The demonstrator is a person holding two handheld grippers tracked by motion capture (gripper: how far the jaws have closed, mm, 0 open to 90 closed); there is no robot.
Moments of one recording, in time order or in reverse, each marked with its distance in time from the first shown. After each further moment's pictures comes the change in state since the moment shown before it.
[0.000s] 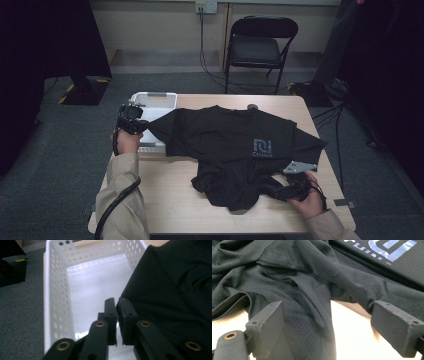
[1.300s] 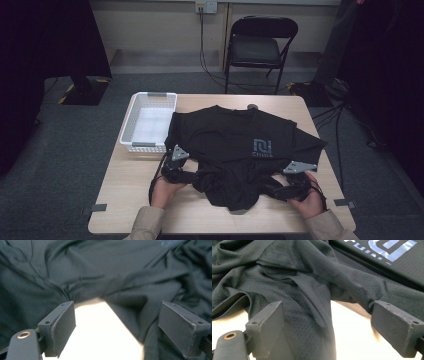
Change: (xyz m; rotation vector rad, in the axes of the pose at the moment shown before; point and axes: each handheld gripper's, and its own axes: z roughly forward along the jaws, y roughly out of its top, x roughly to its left) left arm -0.144 -0.102 0.010 -0.114 -0.415 0.179; right arm 0.000 0.000 0.000 0.001 0.000 0.000
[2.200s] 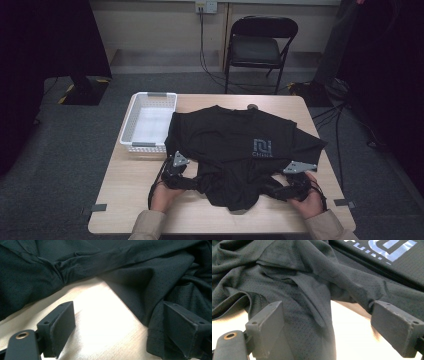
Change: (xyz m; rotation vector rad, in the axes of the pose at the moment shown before) left arm 0.000 -0.017 0.008 0.045 0.000 0.026; right arm 0.000 0.000 0.000 0.000 0.000 0.000
